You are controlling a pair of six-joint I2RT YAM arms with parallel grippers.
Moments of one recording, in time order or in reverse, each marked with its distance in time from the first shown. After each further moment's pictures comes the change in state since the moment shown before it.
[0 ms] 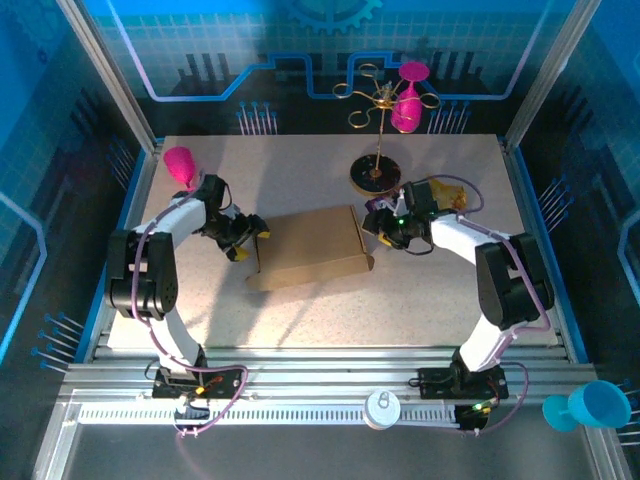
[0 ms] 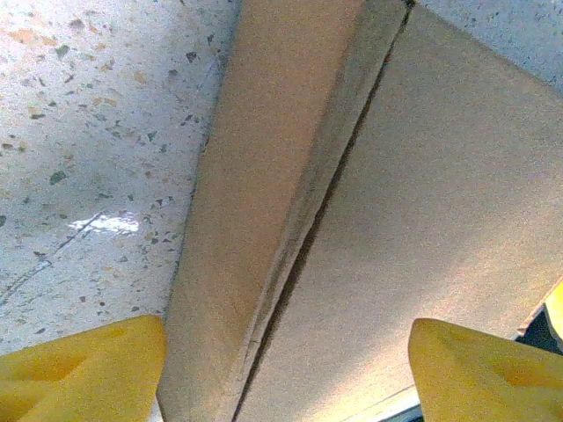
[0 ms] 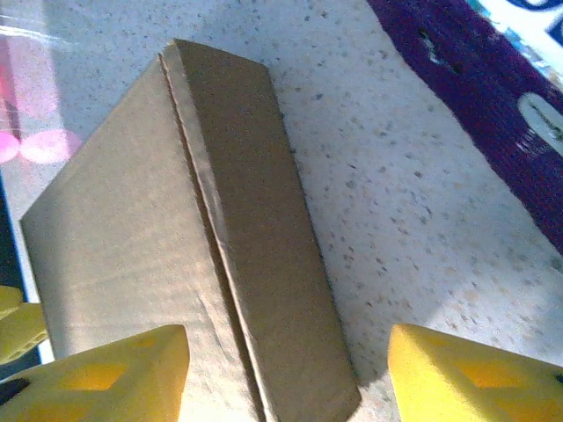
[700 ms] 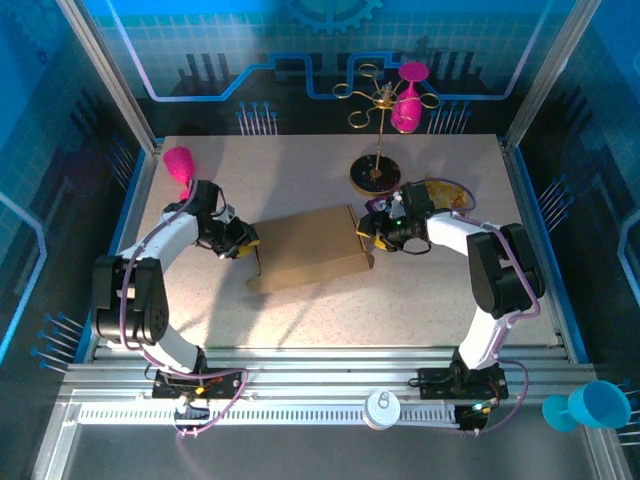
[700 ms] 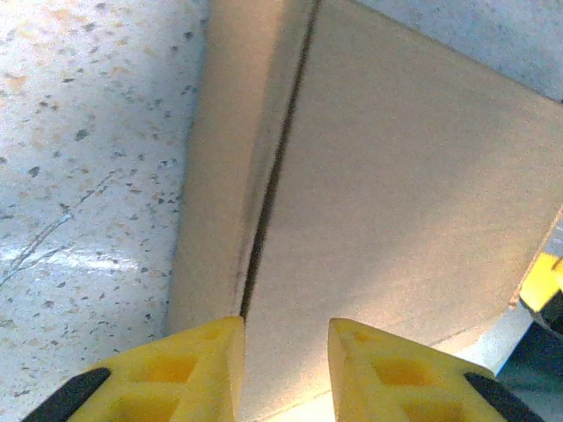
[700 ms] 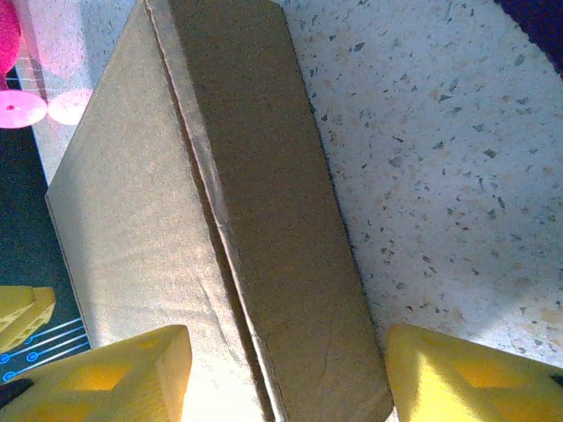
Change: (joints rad) left arm 0.000 -0.178 -0.130 0.067 -0.041 -0.019; right arm -0.010 0.077 0.014 0.023 -0.135 -0.003
